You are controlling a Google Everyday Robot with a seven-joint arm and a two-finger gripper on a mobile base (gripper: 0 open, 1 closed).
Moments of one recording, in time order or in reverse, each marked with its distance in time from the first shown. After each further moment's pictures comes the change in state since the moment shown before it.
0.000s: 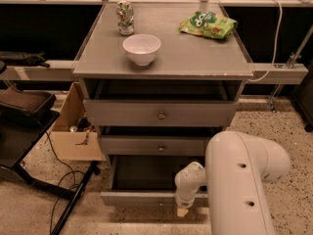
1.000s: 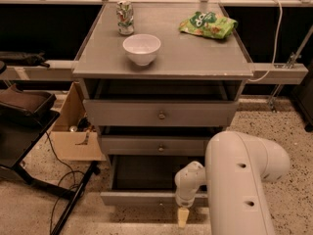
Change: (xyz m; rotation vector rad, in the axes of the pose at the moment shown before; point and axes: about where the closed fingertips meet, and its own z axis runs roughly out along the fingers) arm 0.000 -0.005 -0.003 0.001 0.001 0.000
